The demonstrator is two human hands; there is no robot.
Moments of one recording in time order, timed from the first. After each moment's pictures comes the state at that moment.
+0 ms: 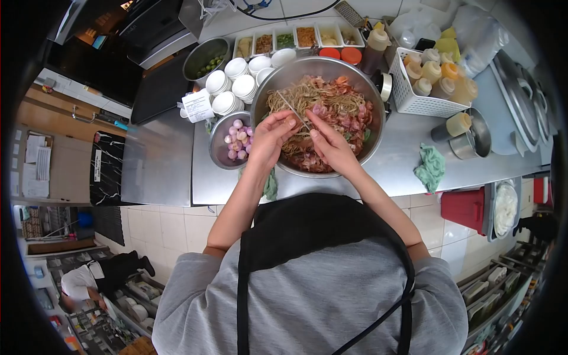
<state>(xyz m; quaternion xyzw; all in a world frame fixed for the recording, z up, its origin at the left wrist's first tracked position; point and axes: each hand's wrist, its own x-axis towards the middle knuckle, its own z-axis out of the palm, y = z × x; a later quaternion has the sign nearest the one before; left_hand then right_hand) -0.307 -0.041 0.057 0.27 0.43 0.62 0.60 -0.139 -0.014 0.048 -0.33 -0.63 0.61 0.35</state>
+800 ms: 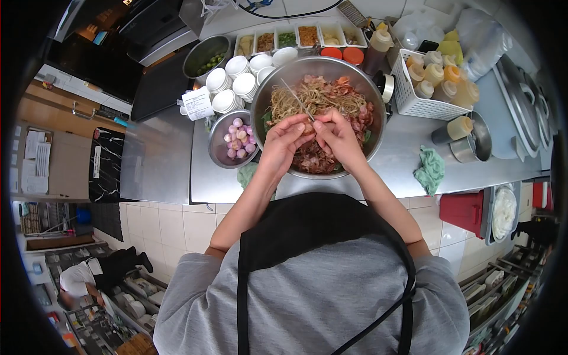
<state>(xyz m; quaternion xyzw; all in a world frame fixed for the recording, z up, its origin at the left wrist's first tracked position) -0.283 -0.048 0.060 0.26 0.37 0.63 0.64 -0.135 0.001 0.070 -0.33 -0.52 0.71 0.33</state>
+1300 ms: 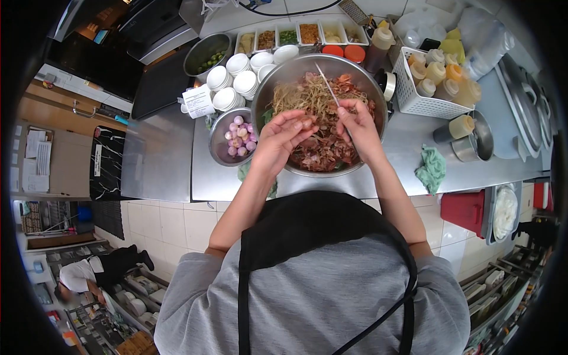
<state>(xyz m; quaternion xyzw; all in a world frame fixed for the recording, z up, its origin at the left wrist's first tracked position) -0.287 -0.054 0.086 0.28 0.36 0.61 0.64 -0.111 0.022 0.068 -0.39 -0.51 0.67 0.38</state>
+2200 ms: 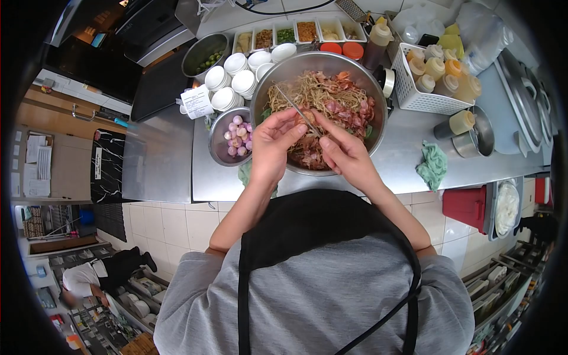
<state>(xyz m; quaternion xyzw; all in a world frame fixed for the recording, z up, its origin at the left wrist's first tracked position) -0.271 -0.065 0.104 0.34 0.43 0.67 0.50 -0.112 -0.038 0.112 -0.26 -0.54 0.73 0.34</state>
